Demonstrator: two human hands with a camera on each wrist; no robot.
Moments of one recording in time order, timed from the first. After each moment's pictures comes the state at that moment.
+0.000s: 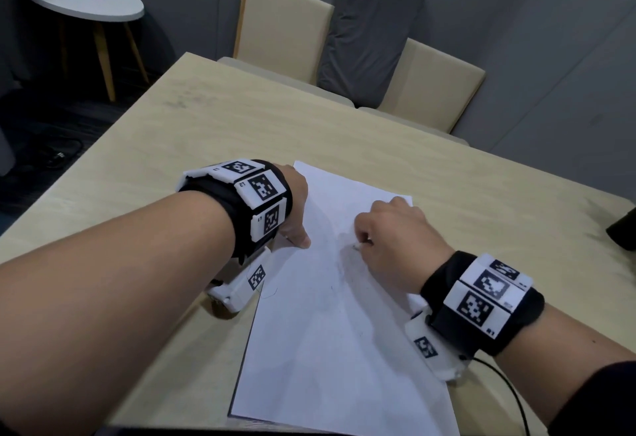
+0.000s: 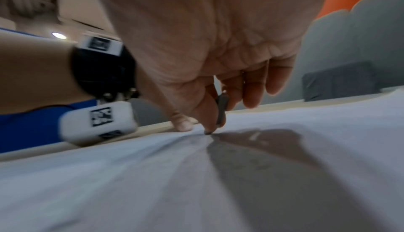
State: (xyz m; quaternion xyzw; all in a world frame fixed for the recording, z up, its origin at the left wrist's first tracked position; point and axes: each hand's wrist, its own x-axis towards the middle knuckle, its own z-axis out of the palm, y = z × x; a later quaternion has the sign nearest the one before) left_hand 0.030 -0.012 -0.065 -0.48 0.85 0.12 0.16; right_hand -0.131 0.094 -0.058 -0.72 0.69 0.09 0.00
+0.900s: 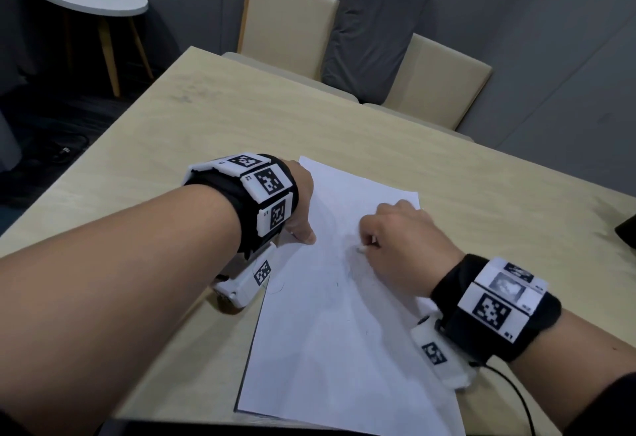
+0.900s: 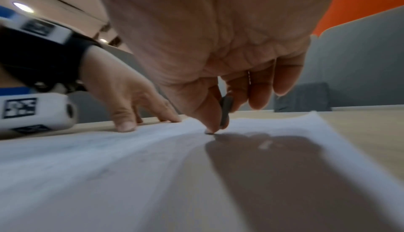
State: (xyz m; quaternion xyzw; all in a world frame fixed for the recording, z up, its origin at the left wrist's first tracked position) left_hand 0.030 -0.012 -0.065 -0.48 0.85 0.12 0.15; right_hand -0.132 0.099 -0.058 -0.72 0.69 0.09 0.02
